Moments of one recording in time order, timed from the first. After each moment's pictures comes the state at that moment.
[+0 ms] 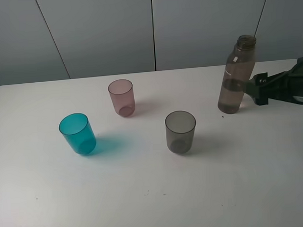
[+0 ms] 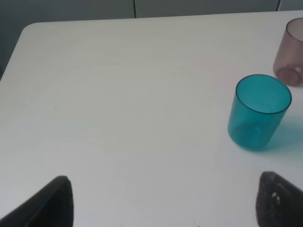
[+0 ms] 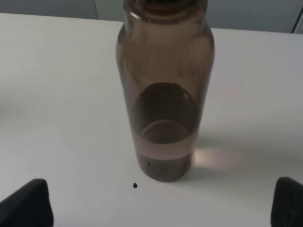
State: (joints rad) left arm -0.02 0.00 -0.51 0.01 1.08 -0.02; right arm 0.18 1.21 -0.37 0.12 -0.15 -0.08
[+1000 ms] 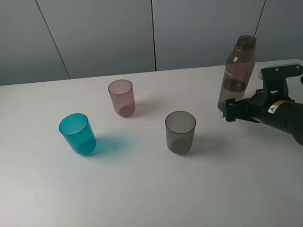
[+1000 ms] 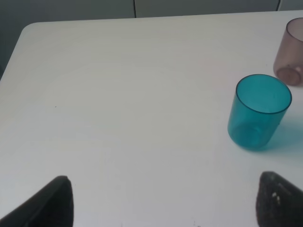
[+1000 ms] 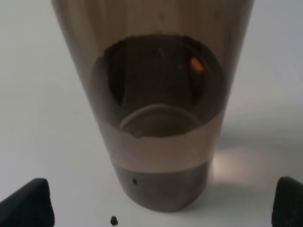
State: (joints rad) left arm -0.02 0.00 -0.51 0.01 1.08 -0.02; right arm 0.18 1.91 -0.41 0.04 -0.84 0.04
